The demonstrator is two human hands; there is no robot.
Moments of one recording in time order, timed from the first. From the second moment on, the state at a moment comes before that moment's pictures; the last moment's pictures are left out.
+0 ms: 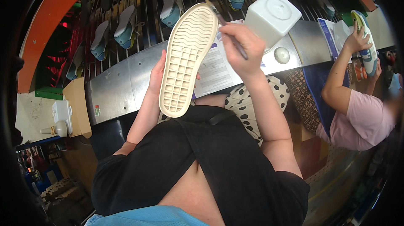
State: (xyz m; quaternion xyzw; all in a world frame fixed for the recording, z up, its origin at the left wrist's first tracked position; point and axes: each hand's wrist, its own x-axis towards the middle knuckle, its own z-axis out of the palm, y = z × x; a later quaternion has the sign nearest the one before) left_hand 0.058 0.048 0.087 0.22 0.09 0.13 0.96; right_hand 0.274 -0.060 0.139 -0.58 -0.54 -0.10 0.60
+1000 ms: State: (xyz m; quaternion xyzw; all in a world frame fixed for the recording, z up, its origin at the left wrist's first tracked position) left_hand 0.041 0.110 0.089 0.26 0.03 0.19 0.95; right_hand 0.208 -0.079 0.138 -0.41 -0.61 0.44 0.51
